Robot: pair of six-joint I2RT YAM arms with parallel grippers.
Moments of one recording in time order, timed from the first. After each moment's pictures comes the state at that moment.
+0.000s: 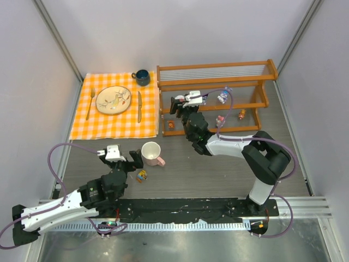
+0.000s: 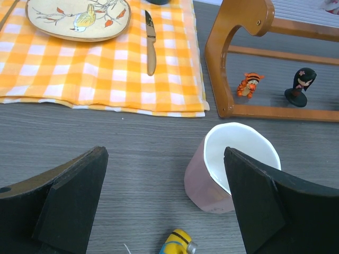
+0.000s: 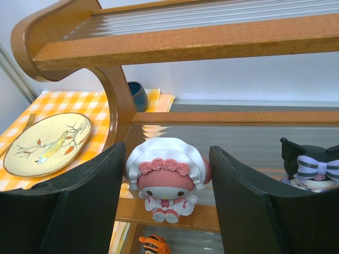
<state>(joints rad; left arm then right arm) -1.17 0.32 0.26 -0.19 -1.12 -0.44 0.83 1.72 0.95 0.96 0.63 0.06</state>
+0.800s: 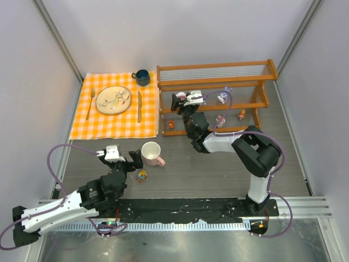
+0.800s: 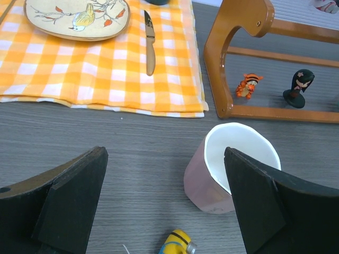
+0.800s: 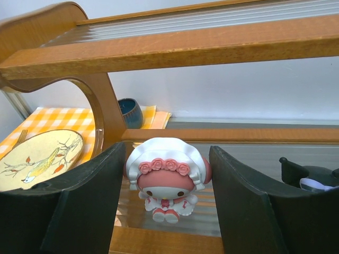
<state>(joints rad) -1.16 0.30 0.24 -0.19 -1.11 -0.44 0.78 1.85 0.96 1.18 0.58 0.00</state>
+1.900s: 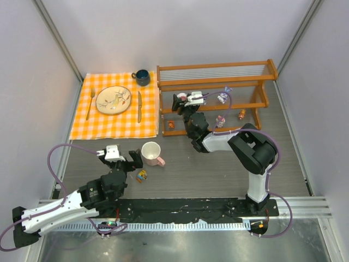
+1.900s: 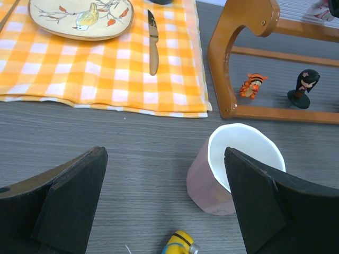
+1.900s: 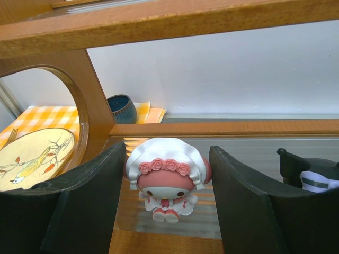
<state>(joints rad) -1.14 0.31 0.24 -0.19 -1.10 -0.44 0.75 1.90 0.96 1.22 0.57 0.01</state>
